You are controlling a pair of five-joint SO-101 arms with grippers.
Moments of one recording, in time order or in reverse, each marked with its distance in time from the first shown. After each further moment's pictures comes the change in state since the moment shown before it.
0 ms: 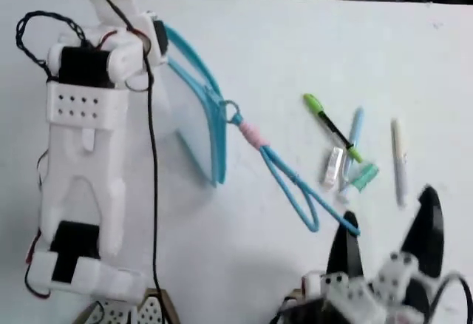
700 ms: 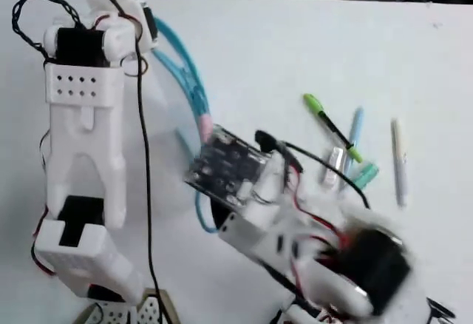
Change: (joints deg) left arm -1.8 11.1 -12.7 5.5 0.2; right arm -48.6 43.2 -23.5 -0.5 -31.1
